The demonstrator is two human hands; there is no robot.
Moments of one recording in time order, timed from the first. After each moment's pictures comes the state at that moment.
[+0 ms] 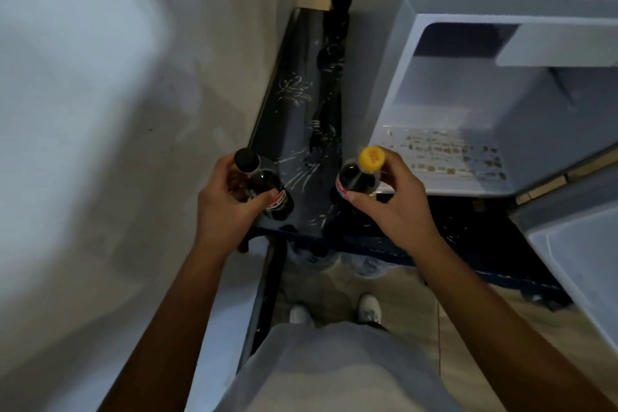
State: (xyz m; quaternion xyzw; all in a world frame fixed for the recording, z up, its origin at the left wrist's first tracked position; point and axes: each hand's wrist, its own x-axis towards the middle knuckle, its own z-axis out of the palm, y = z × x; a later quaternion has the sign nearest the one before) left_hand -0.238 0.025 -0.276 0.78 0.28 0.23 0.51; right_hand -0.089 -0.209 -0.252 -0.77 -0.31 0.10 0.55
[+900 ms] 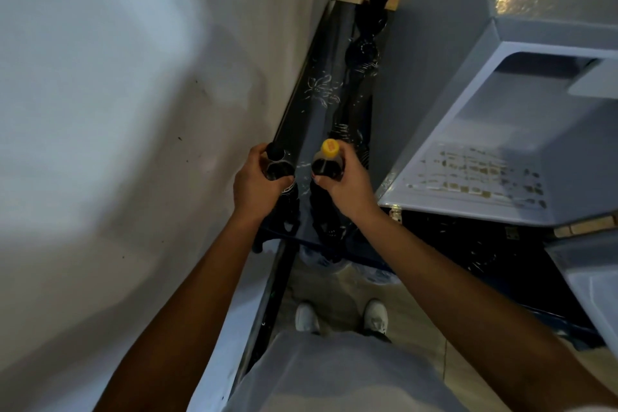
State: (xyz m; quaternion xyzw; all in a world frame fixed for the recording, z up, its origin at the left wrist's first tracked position) left_hand -0.176 0.087 -0.347 0.79 0.40 0.18 0.44; right_hand -0.061 -0.067 -0.324 -0.79 -0.25 0.21 0.52
